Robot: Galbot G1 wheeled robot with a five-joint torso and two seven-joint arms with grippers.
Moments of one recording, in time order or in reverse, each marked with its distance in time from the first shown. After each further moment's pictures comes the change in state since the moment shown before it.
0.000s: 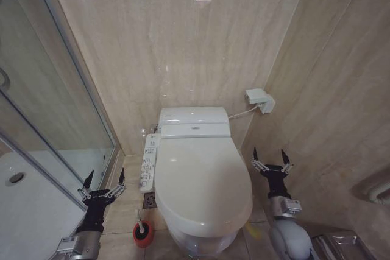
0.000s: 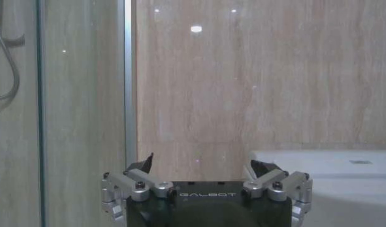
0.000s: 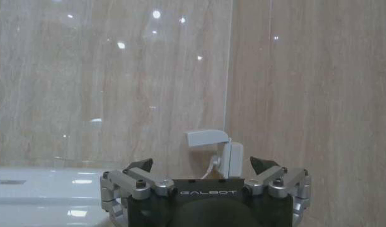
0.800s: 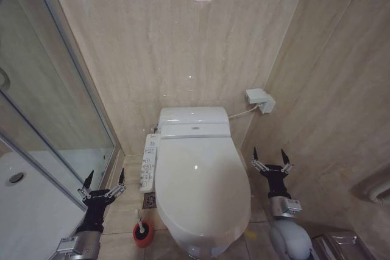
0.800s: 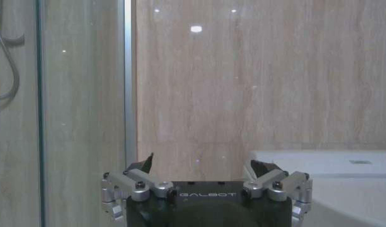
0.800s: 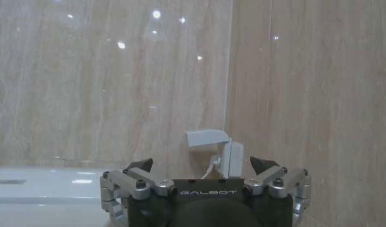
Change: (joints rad) left arm 0.000 0.000 0.000 0.000 0.000 0.000 0.000; right arm 0.000 0.000 0.000 -0.001 -0.001 0.000 0.000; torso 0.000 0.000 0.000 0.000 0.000
